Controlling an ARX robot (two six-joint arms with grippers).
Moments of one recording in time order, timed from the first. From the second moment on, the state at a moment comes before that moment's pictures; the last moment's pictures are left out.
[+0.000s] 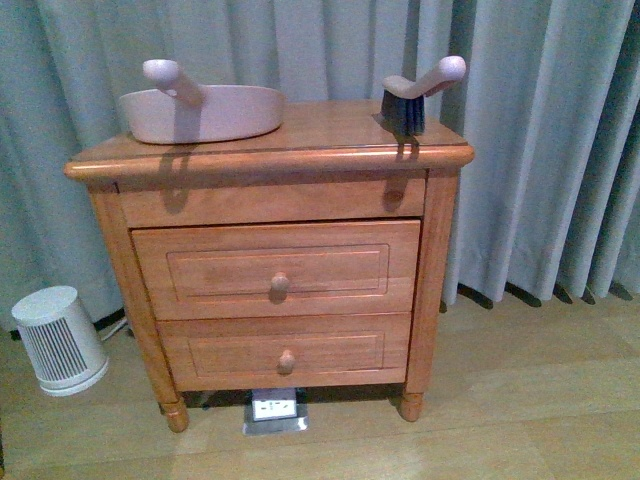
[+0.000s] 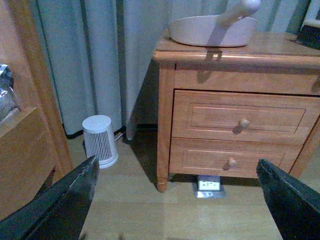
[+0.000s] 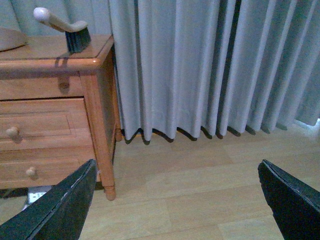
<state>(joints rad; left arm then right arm) 0.00 0.00 0.01 0.00 0.00 0.00 0.00 0.00 0.02 0.00 0.00 0.00</state>
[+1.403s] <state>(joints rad) 0.00 0.00 0.01 0.00 0.00 0.00 0.00 0.00 0.02 0.00 0.00 0.00</state>
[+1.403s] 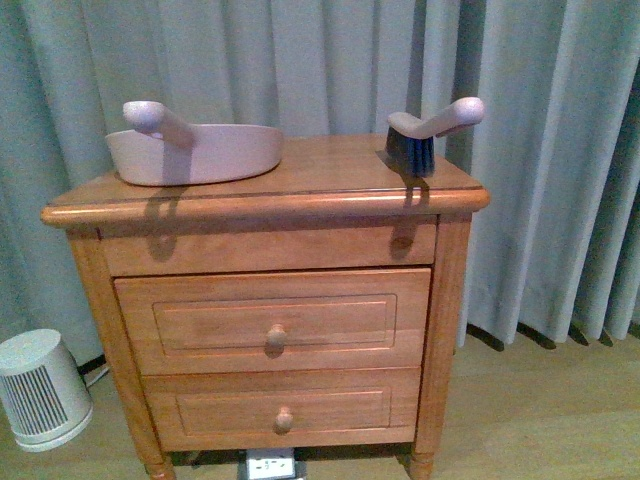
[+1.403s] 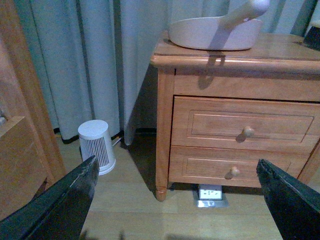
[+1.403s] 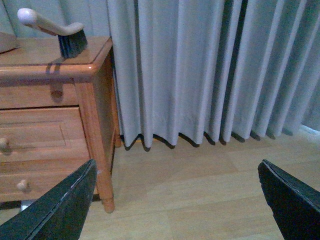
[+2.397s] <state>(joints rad) 0.03 0.33 0.14 0.05 0.02 -0.10 0.00 0.00 0.02 0.00 0.00 0.00</state>
